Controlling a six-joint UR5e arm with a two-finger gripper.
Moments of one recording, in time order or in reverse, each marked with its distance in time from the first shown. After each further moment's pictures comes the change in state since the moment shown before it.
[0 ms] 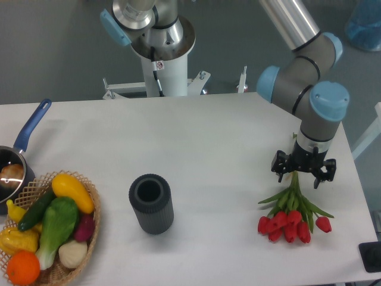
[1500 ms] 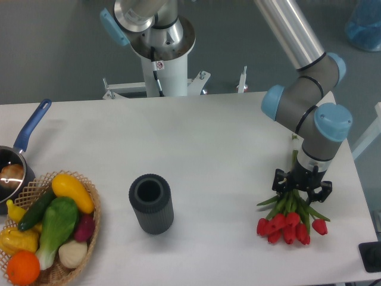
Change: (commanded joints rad) arm -0.023 -0.061 0.019 0.006 -0.089 0.068
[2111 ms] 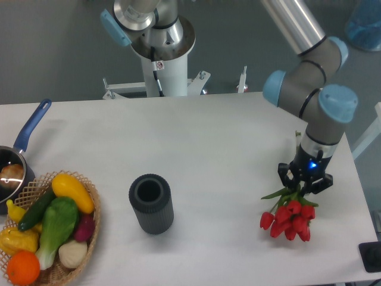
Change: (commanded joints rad) arm 0.037 0.130 -0.012 -0.028 -0.071 -0.015
